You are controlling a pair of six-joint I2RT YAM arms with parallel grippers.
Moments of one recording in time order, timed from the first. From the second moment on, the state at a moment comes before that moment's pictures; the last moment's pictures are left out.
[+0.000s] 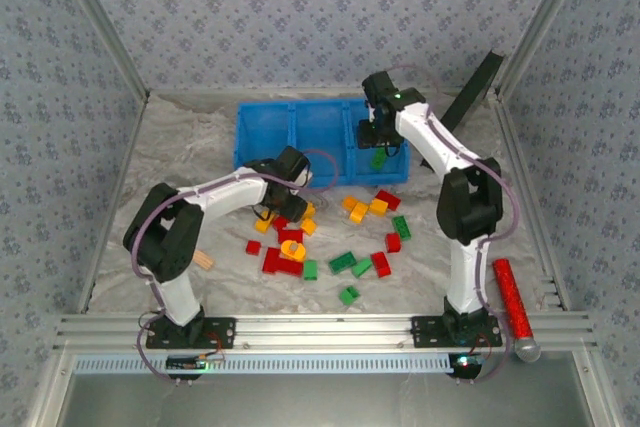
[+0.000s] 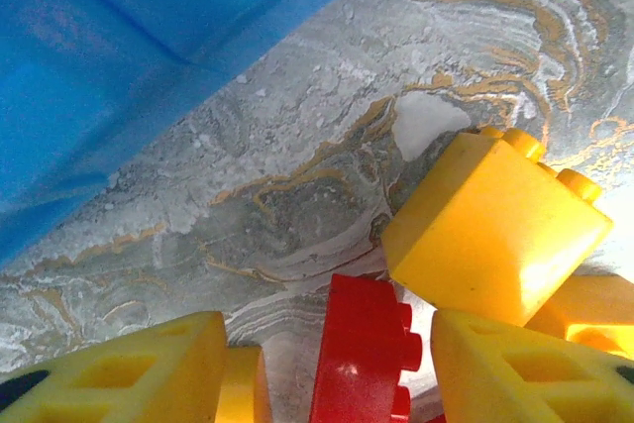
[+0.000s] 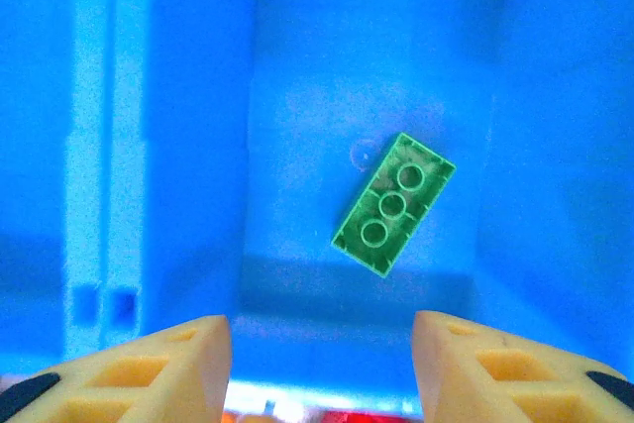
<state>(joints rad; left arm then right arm) -0.67 1.77 1.16 -0.66 -0.09 -0.07 0.38 2.00 1.85 -1.00 0.06 0.25</state>
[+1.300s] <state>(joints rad) -0.64 1.74 1.05 -0.66 0.04 -0.19 0.55 1.71 1.34 -0.94 -0.06 0.46</state>
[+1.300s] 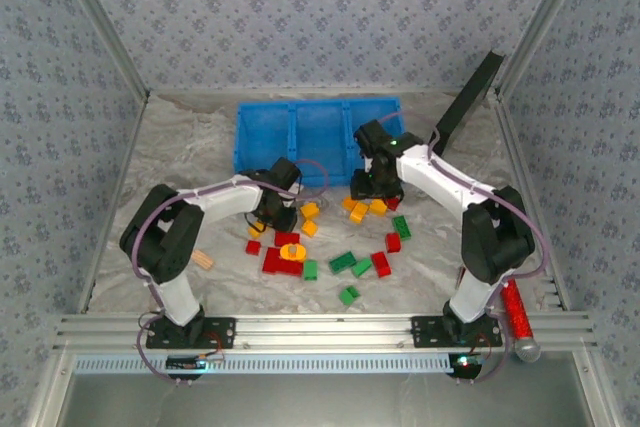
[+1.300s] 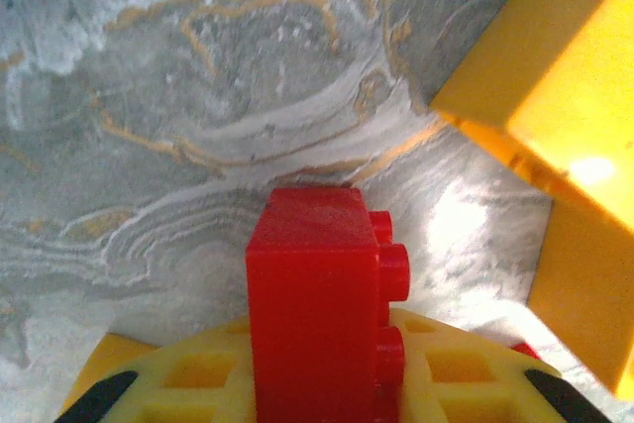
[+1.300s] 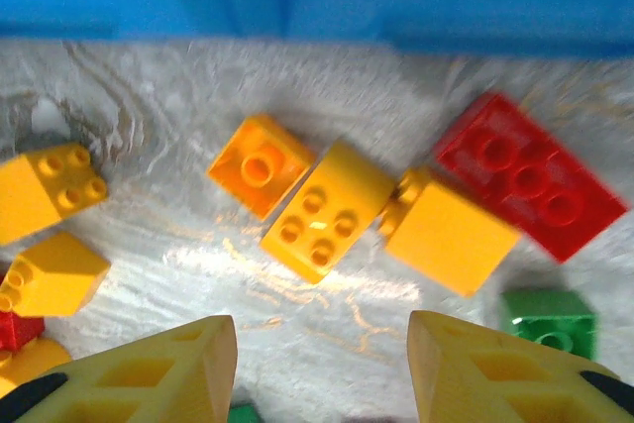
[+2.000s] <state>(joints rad) -0.45 1.69 1.59 -0.81 -0.01 -0.16 0.63 1.86 1.30 -0.89 -0.02 0.62</state>
